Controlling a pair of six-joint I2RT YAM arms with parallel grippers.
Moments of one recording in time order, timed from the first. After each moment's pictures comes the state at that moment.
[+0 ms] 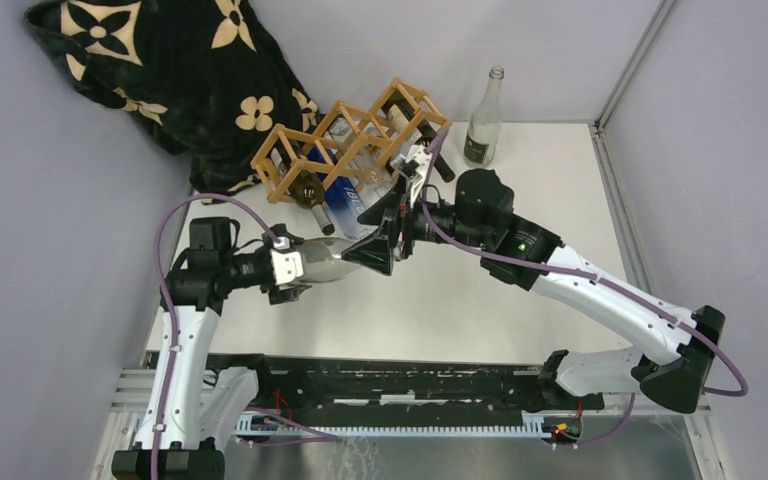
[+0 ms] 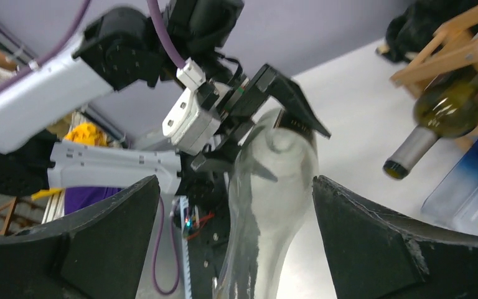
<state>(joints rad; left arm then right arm) 0.03 0.80 0.86 -0.95 0.91 1.31 0.96 1.28 1.29 -0.10 -0.46 0.34</state>
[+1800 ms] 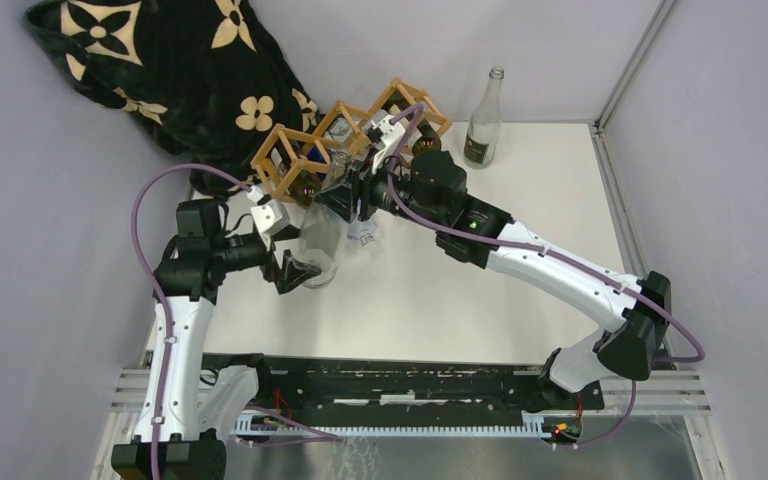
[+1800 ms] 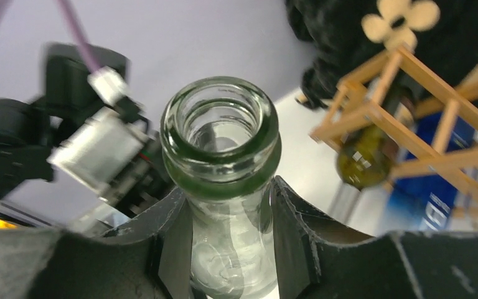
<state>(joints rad) 0.06 0.85 0.96 -0.83 1.07 0.65 0.98 1.51 1.47 0.10 -0.12 0.36</state>
